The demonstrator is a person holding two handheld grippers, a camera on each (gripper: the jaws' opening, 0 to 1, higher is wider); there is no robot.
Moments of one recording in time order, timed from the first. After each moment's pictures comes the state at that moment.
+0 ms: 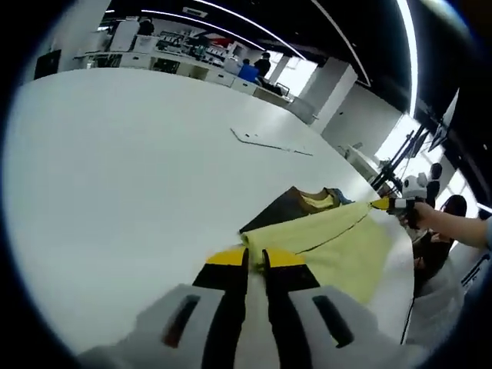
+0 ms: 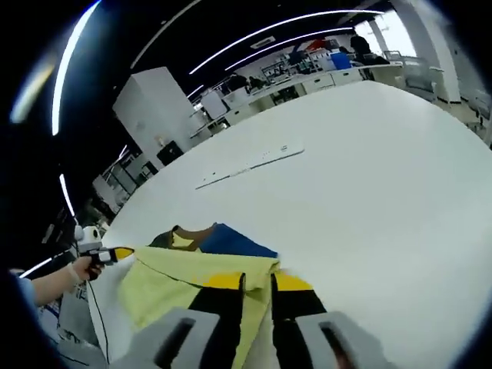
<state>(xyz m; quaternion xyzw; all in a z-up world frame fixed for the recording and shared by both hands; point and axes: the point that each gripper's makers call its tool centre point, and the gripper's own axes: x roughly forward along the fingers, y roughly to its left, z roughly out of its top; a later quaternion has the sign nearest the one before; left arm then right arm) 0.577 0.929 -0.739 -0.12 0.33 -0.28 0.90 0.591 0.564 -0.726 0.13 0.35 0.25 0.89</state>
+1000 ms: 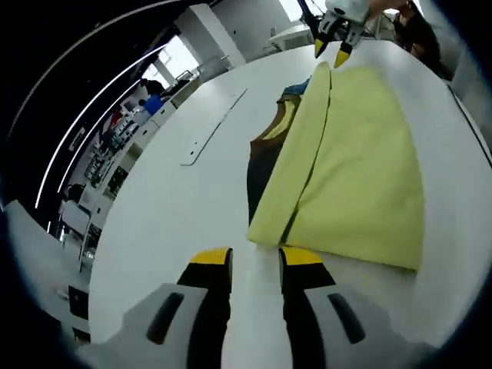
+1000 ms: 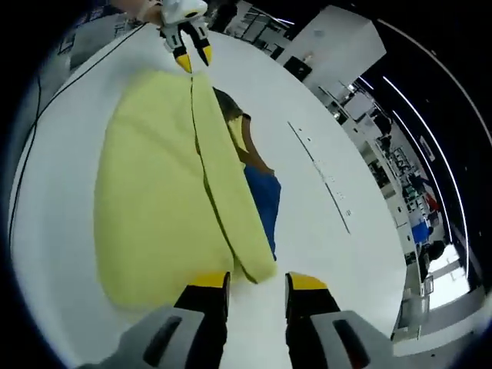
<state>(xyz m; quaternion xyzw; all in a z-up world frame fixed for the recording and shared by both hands) 0.582 0.921 -0.745 0.42 0.24 -0.36 0.79 0.587 0.570 -0.745 -0.47 0.26 0.38 0.75</state>
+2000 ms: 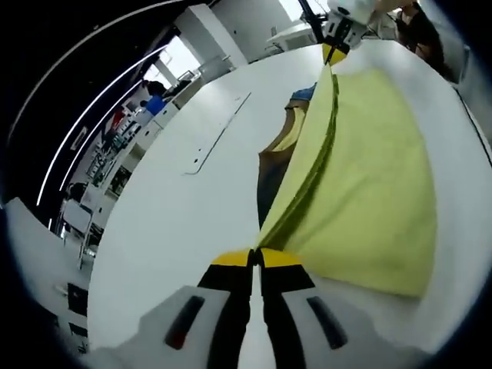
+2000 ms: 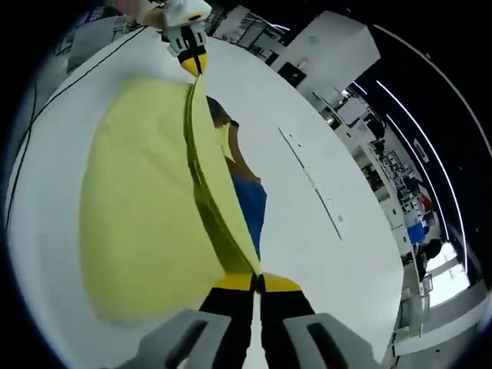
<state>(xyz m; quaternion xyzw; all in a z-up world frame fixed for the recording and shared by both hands) 0.607 0.909 -0.728 0.36 0.25 -0.35 0.83 0.609 0.574 -0.732 -0.43 0.25 0.37 0.78</state>
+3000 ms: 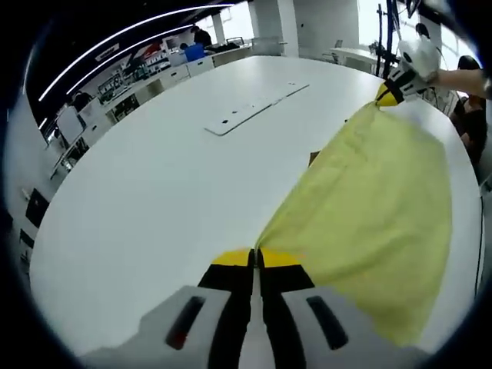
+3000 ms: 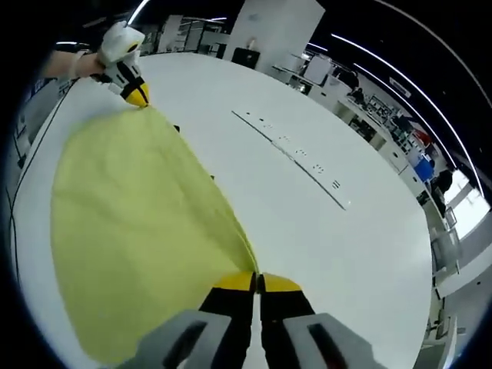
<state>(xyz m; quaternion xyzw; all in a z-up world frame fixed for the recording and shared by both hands) 0.639 0.915 -0.759 0.20 0.36 -0.29 0.86 0.651 0.578 -0.754 -0.31 0.34 0.33 0.83</state>
